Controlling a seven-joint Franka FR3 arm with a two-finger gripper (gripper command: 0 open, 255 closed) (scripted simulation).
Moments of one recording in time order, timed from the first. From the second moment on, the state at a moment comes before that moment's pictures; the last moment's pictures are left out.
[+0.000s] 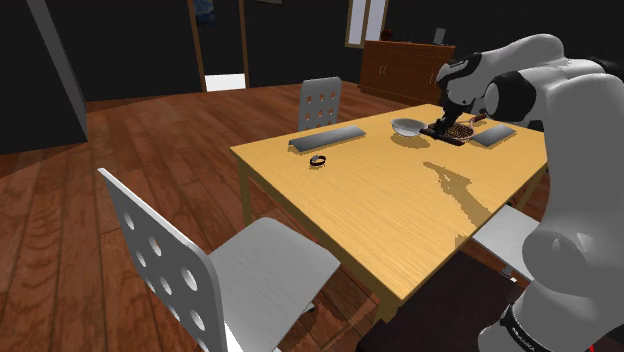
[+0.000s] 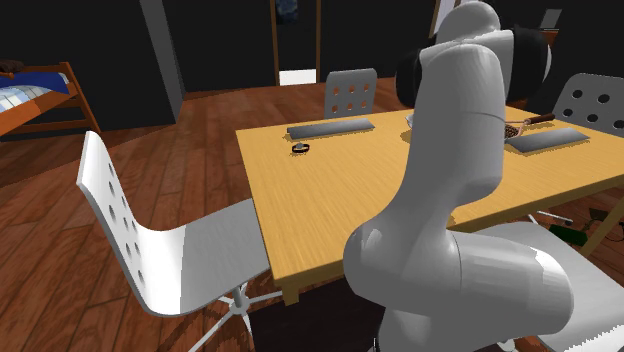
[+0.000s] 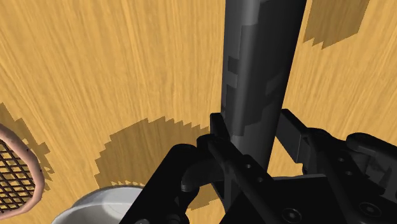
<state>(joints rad) -0.62 0.67 -0.38 -1.25 0.42 2.03 -1.01</state>
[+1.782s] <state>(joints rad) -0.62 0.74 -0.35 -1.34 0.46 2.19 -1.06</state>
